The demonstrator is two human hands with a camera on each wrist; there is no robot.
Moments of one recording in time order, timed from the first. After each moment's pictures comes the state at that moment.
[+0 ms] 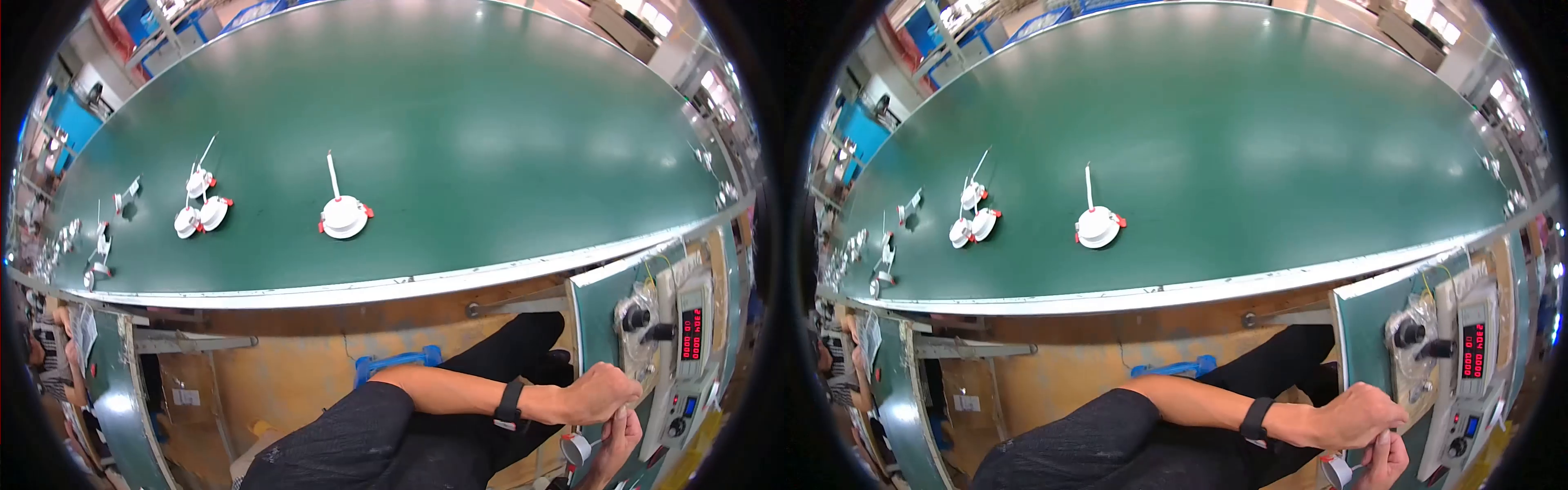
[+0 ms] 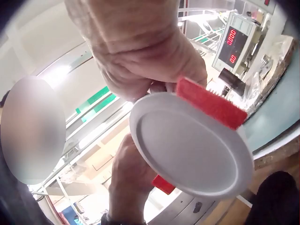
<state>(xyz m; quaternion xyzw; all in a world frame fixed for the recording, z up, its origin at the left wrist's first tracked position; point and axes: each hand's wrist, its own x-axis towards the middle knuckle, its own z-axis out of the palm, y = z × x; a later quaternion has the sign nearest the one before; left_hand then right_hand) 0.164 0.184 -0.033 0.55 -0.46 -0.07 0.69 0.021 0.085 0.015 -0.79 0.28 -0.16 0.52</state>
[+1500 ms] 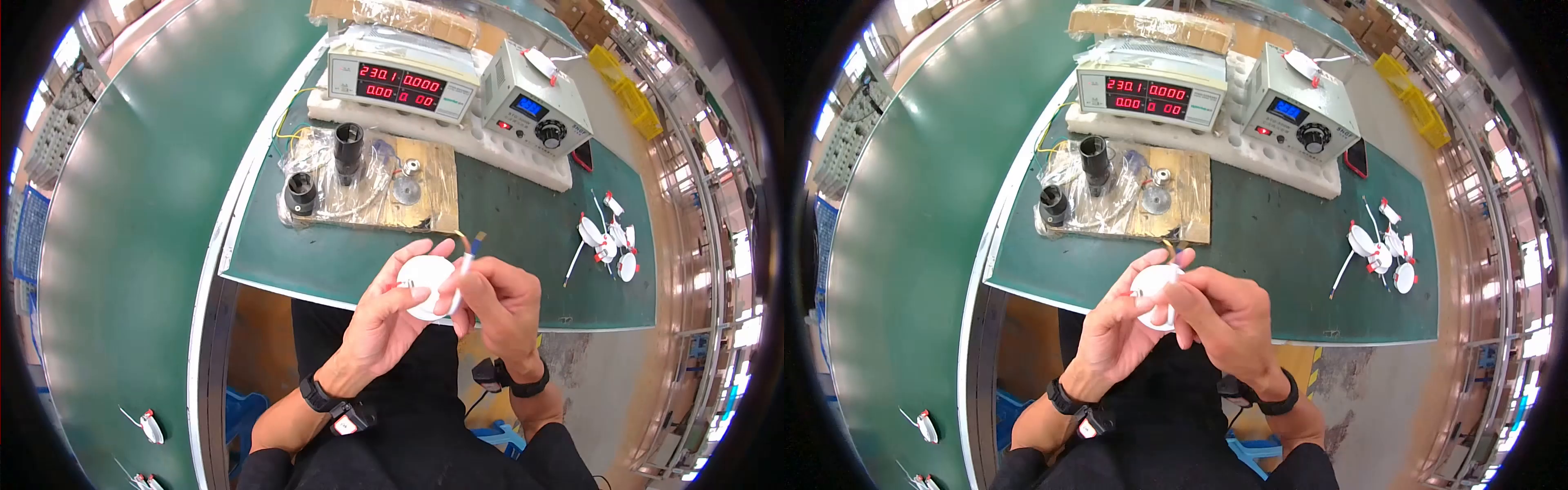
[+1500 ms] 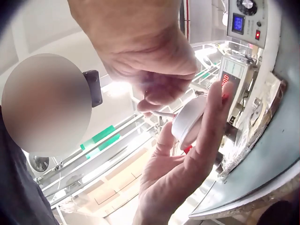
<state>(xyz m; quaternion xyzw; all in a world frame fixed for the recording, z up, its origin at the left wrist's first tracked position) 0.112 0.131 -0.017 0.17 -0.08 -0.71 0.68 -0.033 0.067 0.047 -0.64 0.30 -0.34 0.62</state>
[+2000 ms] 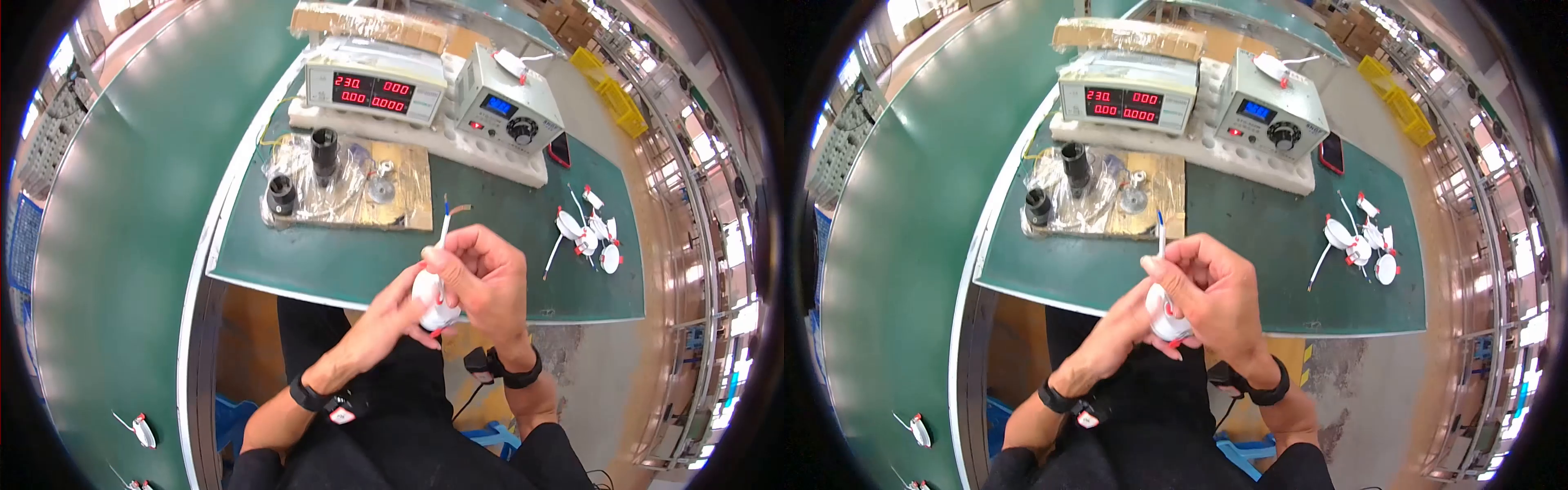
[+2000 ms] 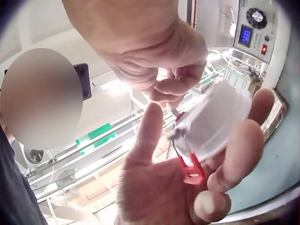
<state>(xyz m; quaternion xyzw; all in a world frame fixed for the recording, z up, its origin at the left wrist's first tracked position) 0.095 0.136 -0.024 0.31 -0.31 -0.73 0.52 -0.040 0.060 0.052 -0.61 0.37 -0.36 0.60</state>
